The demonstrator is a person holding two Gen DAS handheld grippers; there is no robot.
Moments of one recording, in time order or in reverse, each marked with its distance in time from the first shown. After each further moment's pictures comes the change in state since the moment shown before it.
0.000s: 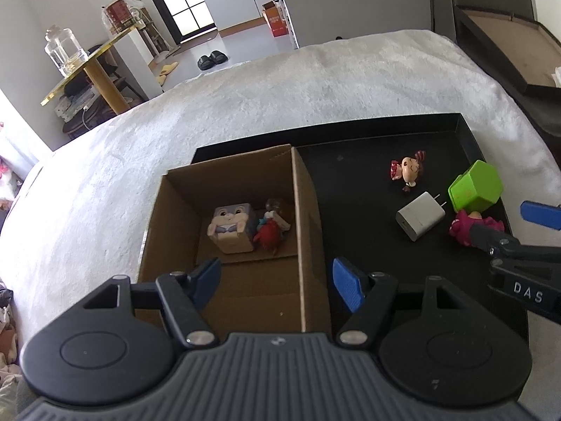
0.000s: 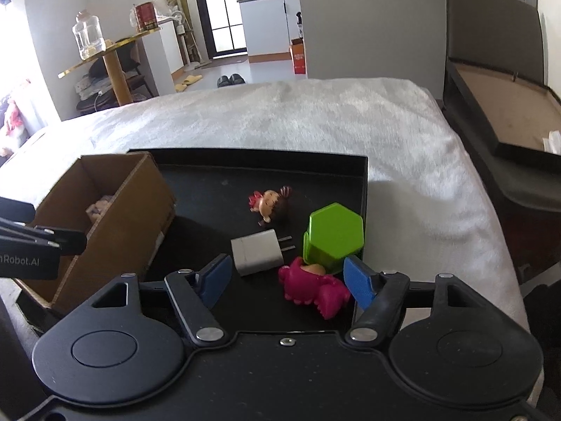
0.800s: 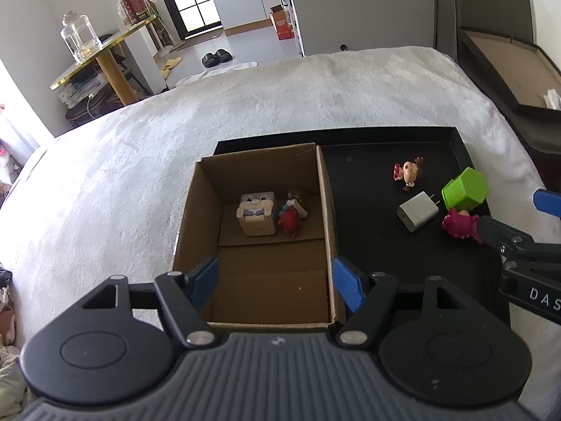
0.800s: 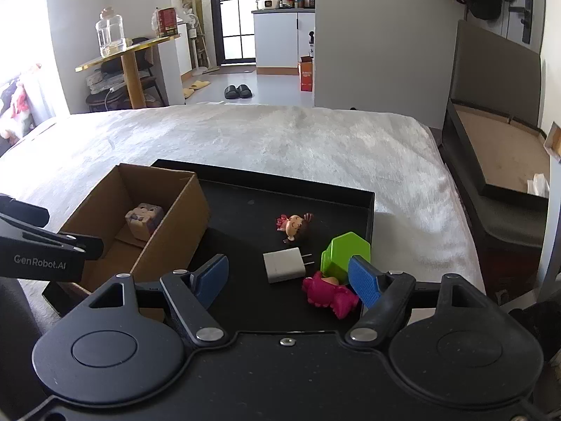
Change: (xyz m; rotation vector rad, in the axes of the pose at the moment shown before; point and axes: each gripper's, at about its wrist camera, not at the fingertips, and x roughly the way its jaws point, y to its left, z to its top) left arm -0.041 0.039 -0.017 -0.061 -0.005 -0.039; right arm -0.058 0.044 0.018 -0.087 -0.043 -0.042
